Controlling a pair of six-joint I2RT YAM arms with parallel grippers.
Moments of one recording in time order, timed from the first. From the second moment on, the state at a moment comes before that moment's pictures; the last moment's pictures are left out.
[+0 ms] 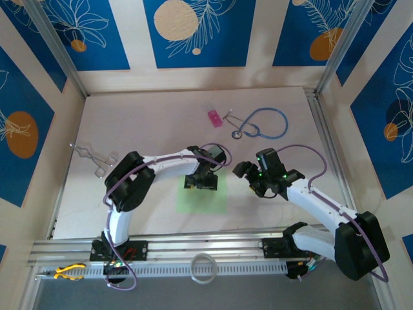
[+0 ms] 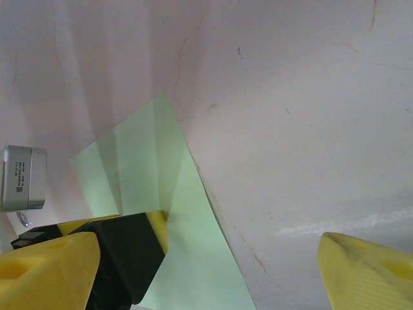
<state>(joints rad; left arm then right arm) -0.91 1.99 1.38 -0.86 -0.03 -0.79 0.45 1.10 0.58 -0.43 -0.22 1.11</state>
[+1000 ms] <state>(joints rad) -0.91 1.88 1.29 -0.80 -0.06 -0.78 0.45 1.10 0.58 -0.43 -0.22 1.11</state>
